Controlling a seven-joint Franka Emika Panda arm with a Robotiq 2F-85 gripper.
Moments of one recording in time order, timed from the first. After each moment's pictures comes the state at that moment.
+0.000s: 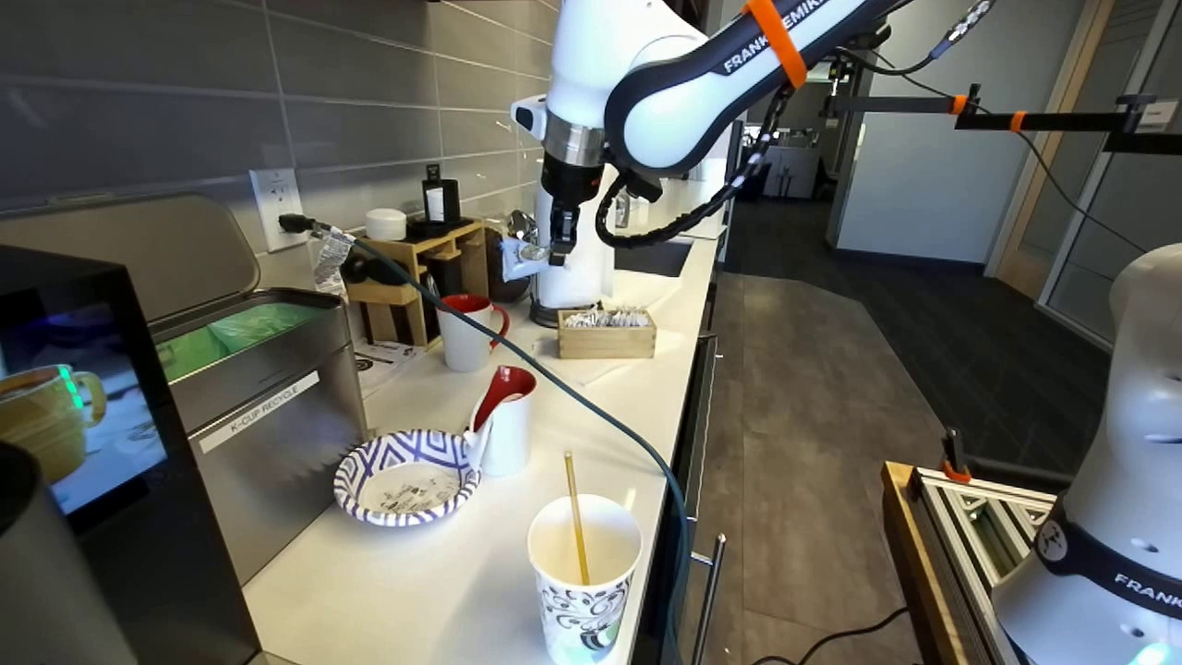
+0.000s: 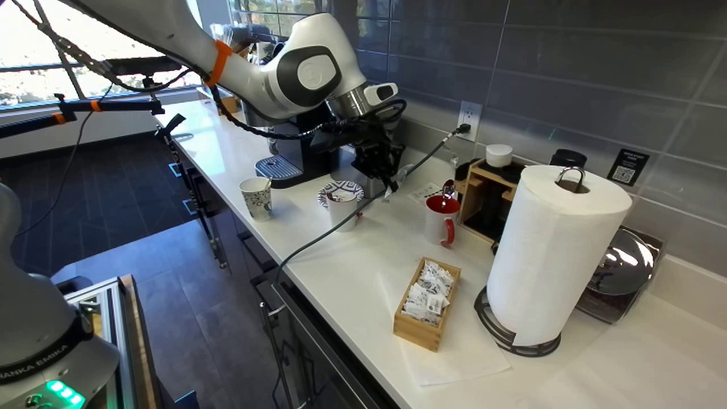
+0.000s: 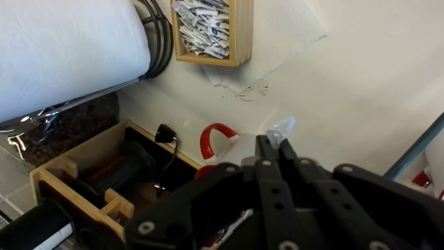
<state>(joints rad) -0.07 0.09 -0.12 -2.04 -0.48 2.48 -0.32</state>
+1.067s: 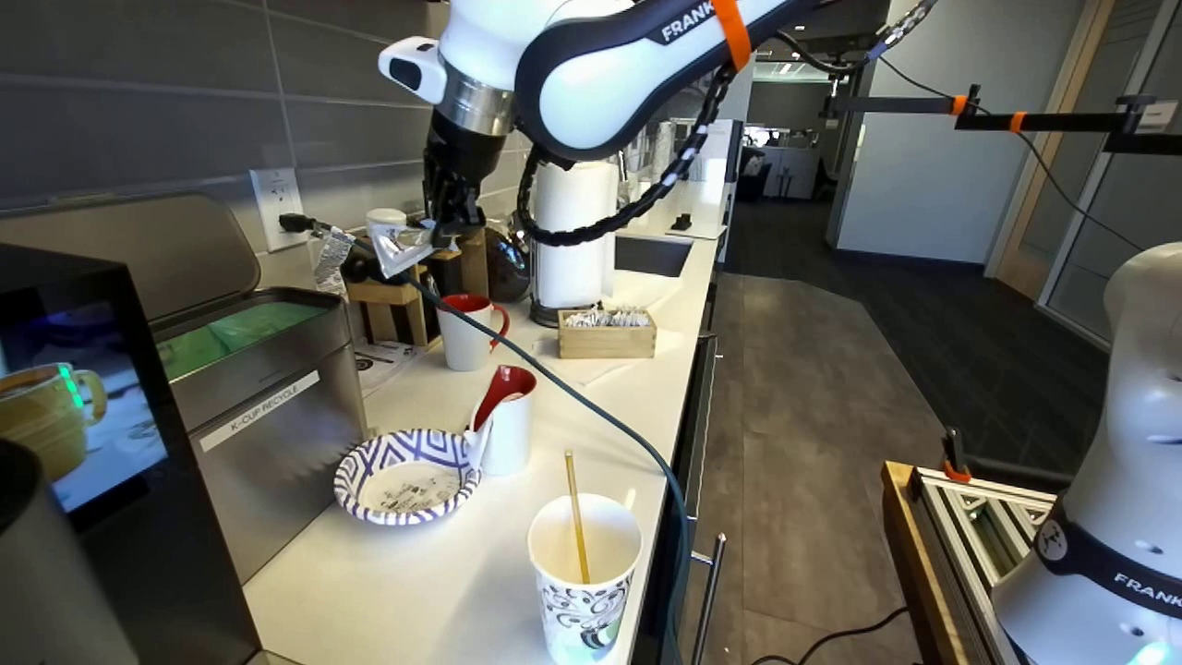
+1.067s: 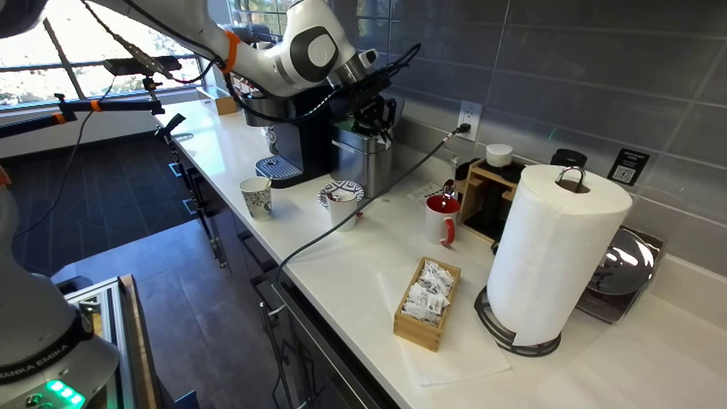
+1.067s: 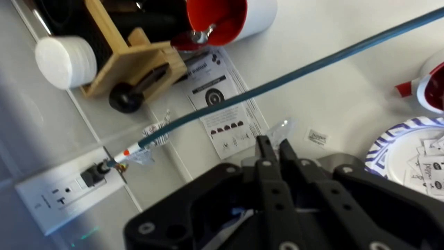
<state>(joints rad) -0.03 0.23 0.02 -1.82 -0.45 2.55 -0.71</state>
